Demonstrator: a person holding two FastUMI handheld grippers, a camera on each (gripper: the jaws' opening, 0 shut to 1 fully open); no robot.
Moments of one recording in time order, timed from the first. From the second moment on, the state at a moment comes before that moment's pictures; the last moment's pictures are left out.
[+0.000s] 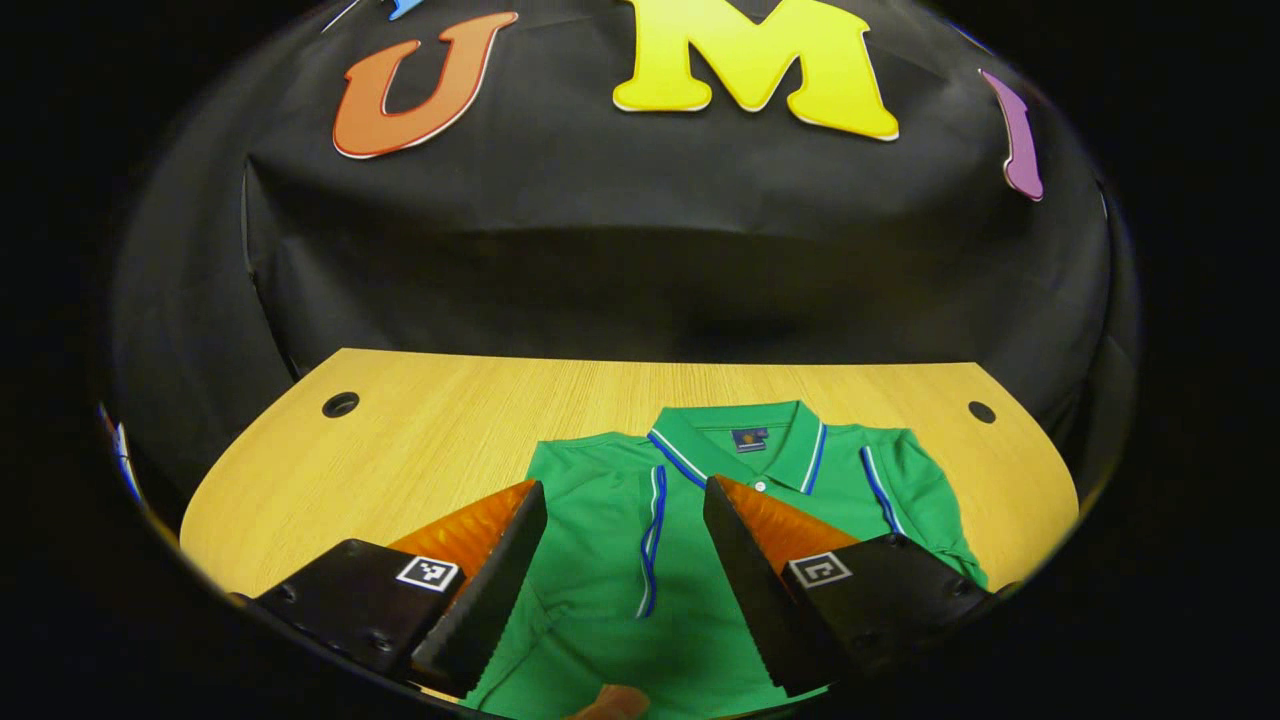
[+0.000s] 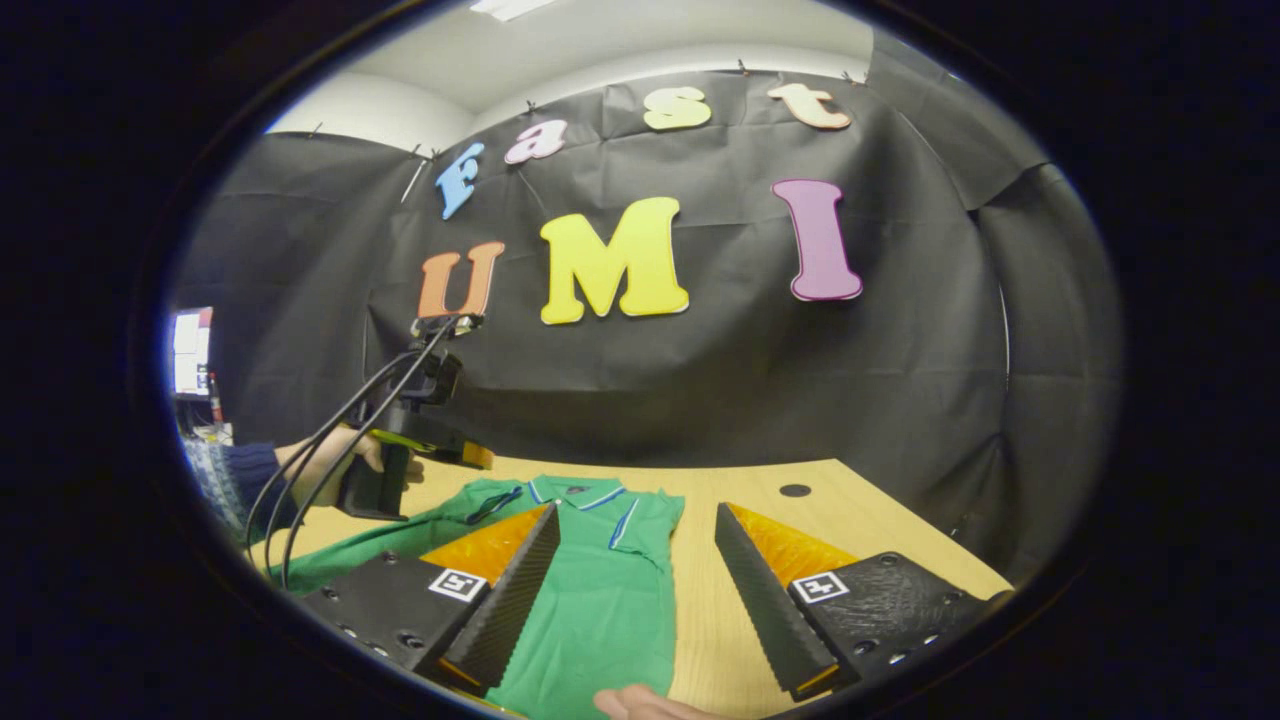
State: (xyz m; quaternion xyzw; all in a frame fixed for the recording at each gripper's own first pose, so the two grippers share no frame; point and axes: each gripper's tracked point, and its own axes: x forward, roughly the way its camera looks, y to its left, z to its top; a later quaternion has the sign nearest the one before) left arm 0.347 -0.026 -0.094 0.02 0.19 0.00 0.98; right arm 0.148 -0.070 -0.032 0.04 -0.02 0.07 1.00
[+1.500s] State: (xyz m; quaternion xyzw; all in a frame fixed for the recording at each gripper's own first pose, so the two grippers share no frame) left arm -0.009 0.050 -0.235 0.03 0.22 0.01 0.98; right arm 0.014 -0.072 -0.209 0.00 0.16 0.04 0.99
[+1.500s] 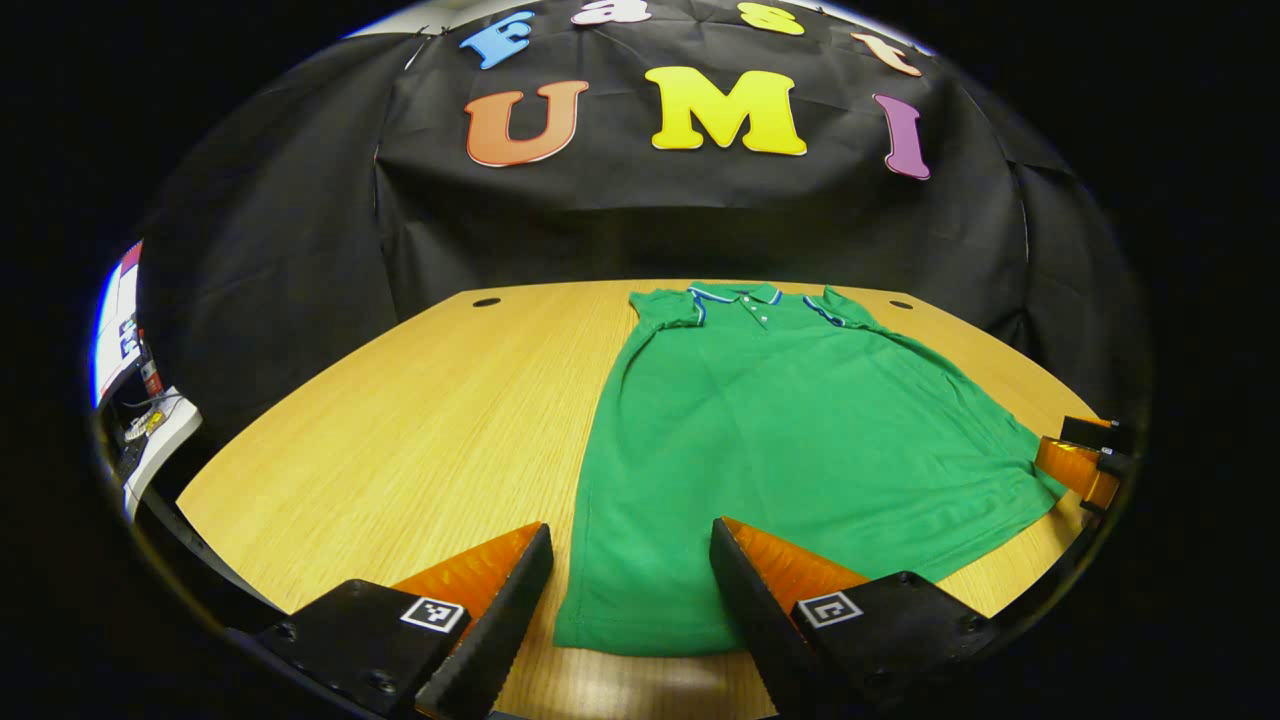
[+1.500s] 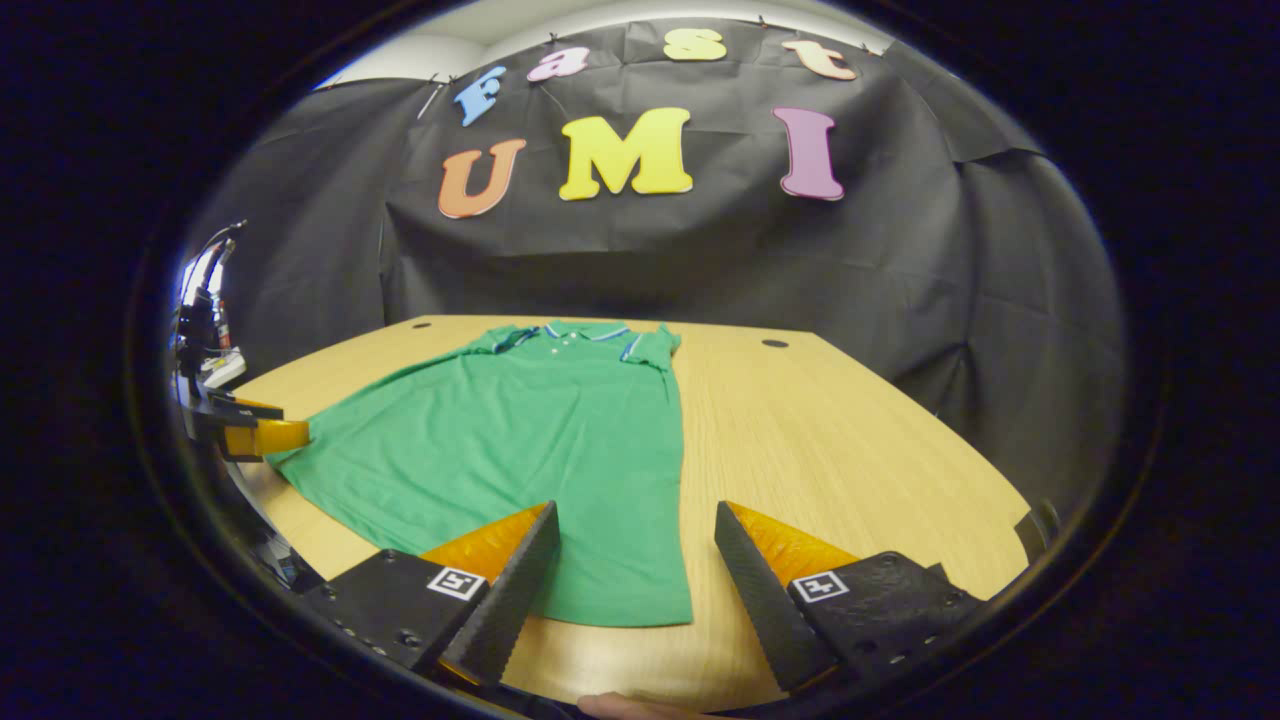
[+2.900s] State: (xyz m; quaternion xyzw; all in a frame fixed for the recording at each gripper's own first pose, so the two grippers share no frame) left arm 0.103 0.020 -0.087 0.04 0.07 -0.03 1.00; right arm 0.116 -0.048 -0.063 0.00 0.07 0.08 0.99
